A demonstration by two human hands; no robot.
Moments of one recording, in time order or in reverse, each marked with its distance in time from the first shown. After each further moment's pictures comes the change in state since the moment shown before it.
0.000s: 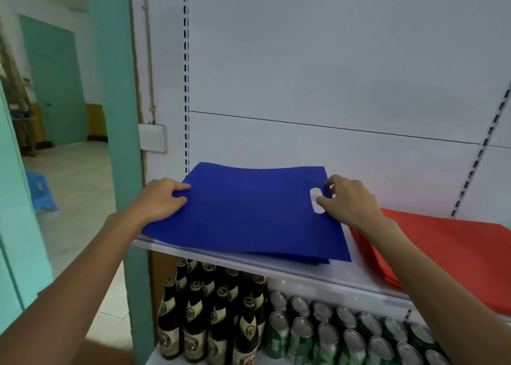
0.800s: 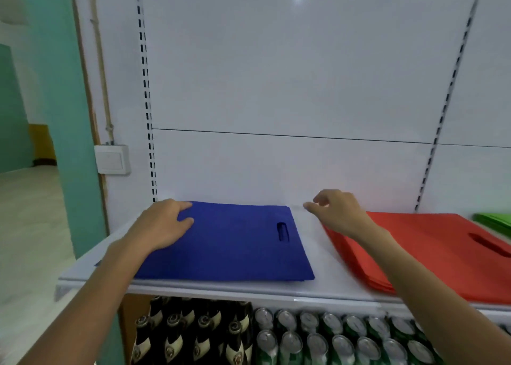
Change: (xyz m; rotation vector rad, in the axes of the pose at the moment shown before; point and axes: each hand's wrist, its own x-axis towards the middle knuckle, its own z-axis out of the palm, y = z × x) left_hand 0.030 0.009 0.015 0.092 -0.008 0.162; right_hand 0.013 0.005 0.012 0.146 -0.021 0.119
